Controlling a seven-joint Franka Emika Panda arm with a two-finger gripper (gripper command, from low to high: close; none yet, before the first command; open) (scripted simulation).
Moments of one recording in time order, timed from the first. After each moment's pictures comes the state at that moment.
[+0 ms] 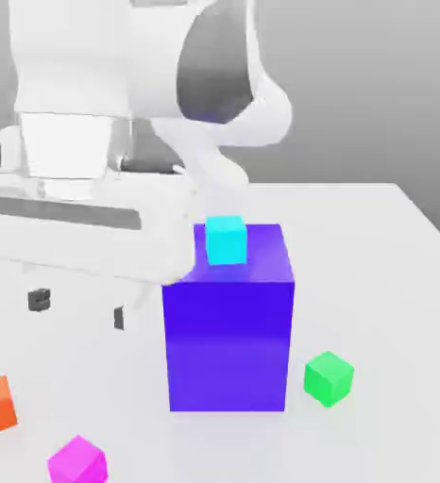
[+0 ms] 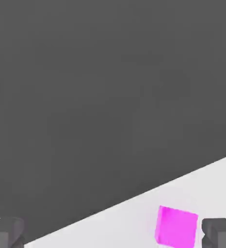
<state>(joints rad) -0.15 0.06 -0.11 -2.32 0.05 2.57 0.95</state>
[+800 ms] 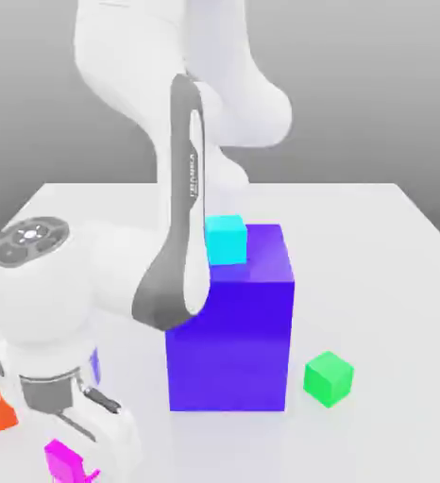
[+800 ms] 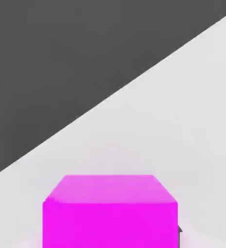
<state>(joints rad) -0.19 0.35 -0.12 -2.33 0.09 2.68 0.98</state>
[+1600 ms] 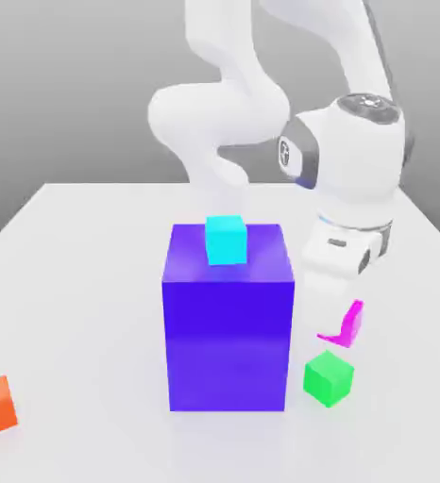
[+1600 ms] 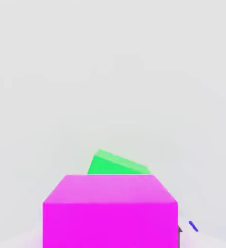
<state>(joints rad) 0.20 -0.09 0.26 -2.80 0.07 2.71 0.10</state>
